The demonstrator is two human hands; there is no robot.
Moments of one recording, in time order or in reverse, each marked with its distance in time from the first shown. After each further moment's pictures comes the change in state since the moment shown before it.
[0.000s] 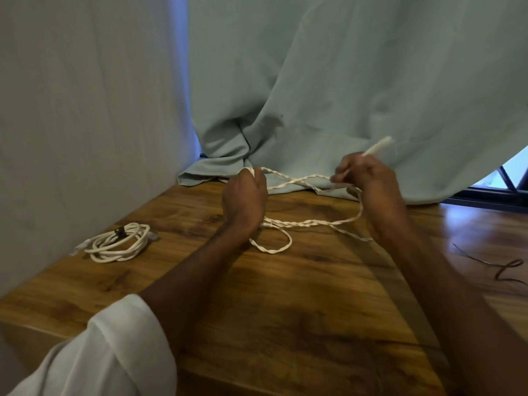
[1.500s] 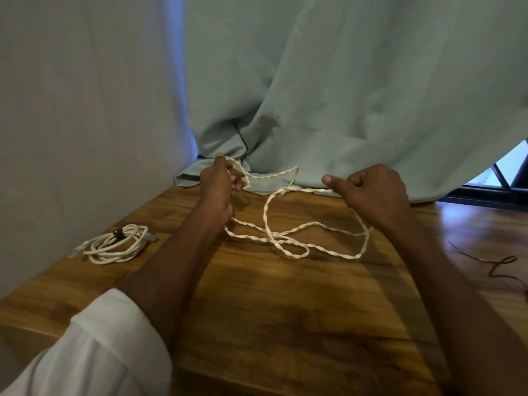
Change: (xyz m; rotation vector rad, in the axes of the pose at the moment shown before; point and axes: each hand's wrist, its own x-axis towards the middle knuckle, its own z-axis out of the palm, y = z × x) left_hand 0.037 -0.019 -0.019 -1.096 -0.114 -0.606; right_hand -0.011 -0.026 -0.008 -0.786 0.009 0.071
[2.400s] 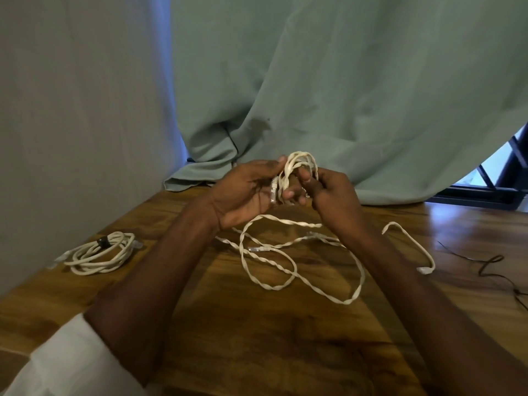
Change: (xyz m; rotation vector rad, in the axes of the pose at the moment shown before) left_hand -0.062 0.031 0.027 0.029 -1.113 -0.150; right_hand 0.000 -0.020 0.044 0.417 -0.073 -0.116
